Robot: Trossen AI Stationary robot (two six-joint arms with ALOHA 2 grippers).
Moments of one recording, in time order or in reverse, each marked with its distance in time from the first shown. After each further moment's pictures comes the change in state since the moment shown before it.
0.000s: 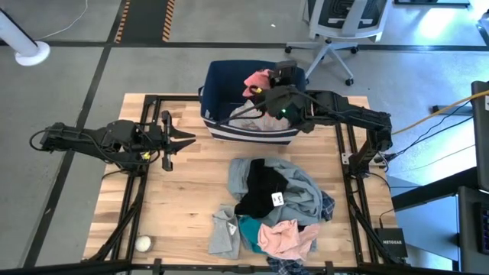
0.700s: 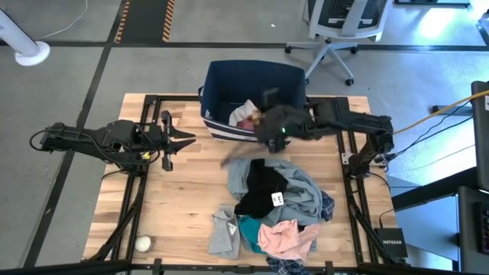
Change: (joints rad) left arm 0.000 0.000 0.000 0.001 0.000 0.008; right arm 0.116 0.000 0.000 -0.209 -0.576 0.260
